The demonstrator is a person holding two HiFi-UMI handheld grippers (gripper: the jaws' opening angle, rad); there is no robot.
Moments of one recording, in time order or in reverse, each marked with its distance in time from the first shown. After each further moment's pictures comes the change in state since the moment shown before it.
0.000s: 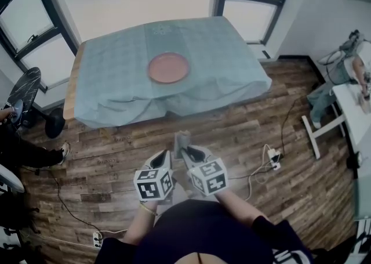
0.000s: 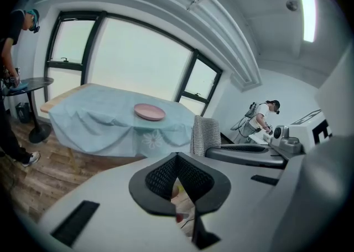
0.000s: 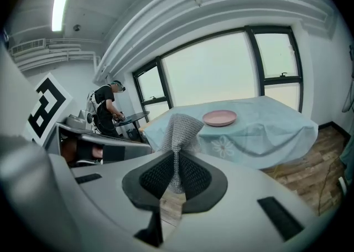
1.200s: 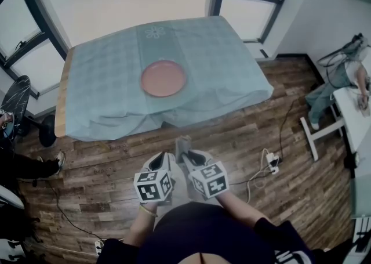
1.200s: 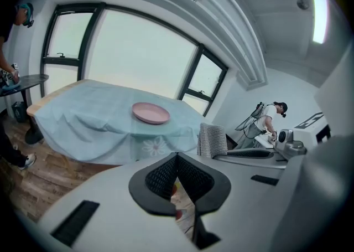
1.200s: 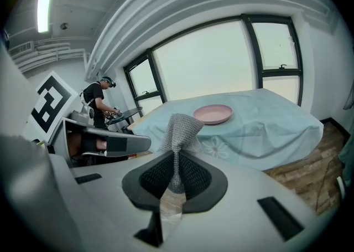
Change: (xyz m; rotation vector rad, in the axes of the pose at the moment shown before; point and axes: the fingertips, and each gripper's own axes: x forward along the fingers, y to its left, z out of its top) left arm 0.091 0.034 0.055 -0.020 0.037 0.004; right arm 0.071 -0.071 0.027 0.036 0.069 -0.025
